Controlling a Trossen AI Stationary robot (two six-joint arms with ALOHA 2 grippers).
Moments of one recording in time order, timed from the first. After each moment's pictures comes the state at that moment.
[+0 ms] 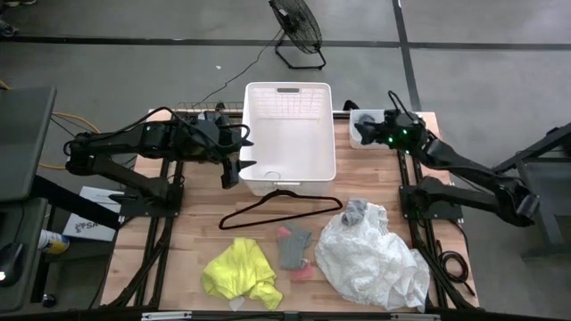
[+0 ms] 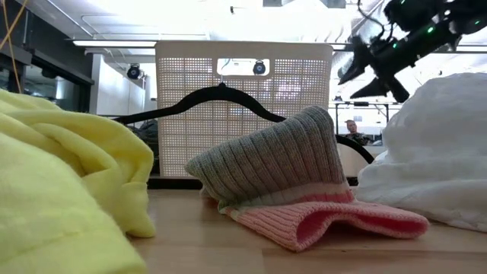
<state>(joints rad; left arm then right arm) -0.01 1.18 1.46 -0.83 -0.27 -0.06 -0.70 0.78 0.52 -0.10 0.05 0.63</state>
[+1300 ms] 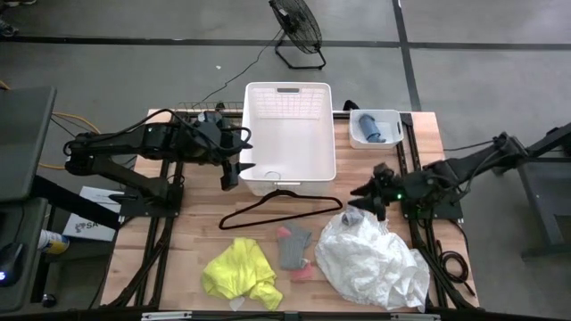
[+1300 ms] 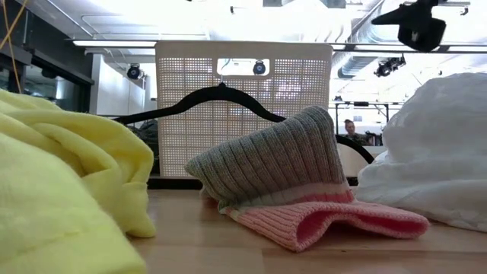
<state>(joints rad) -0.01 1.17 1.43 -0.84 -0.26 -0.06 0.39 0.77 0.70 -0.36 0.32 0.91</state>
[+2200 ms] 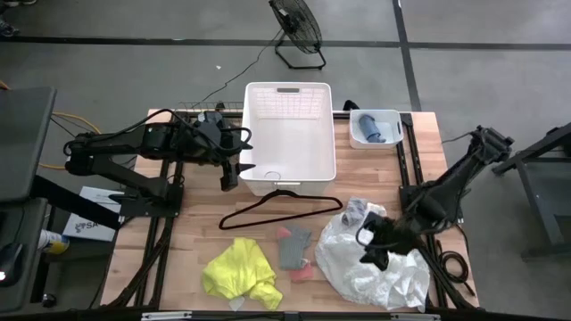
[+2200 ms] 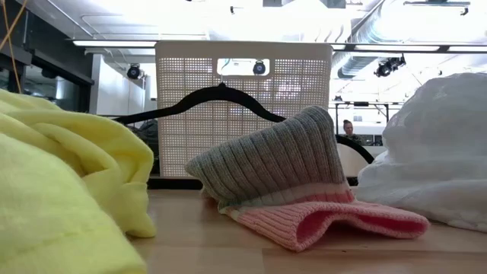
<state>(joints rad) -0.01 1.17 1.43 -0.84 -0.25 -0.06 0.73 1.15 0.89 -0.59 0.09 1.41</state>
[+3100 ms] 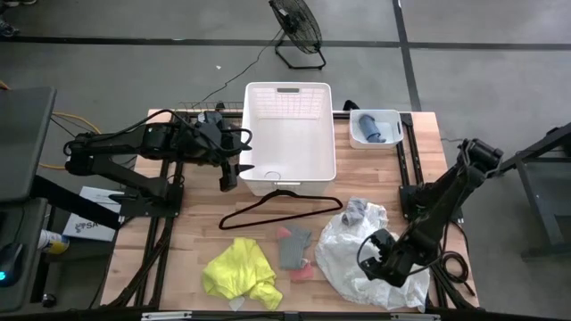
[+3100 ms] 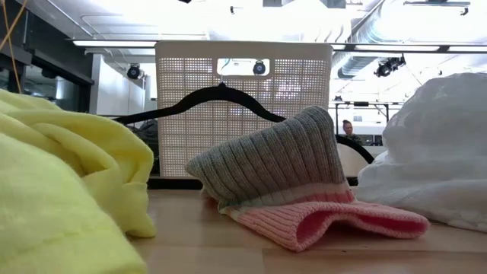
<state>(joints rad) -0.01 1.17 1.43 -0.87 -0.24 -0.07 0.90 1.42 0.89 -0.69 0.00 2.09</state>
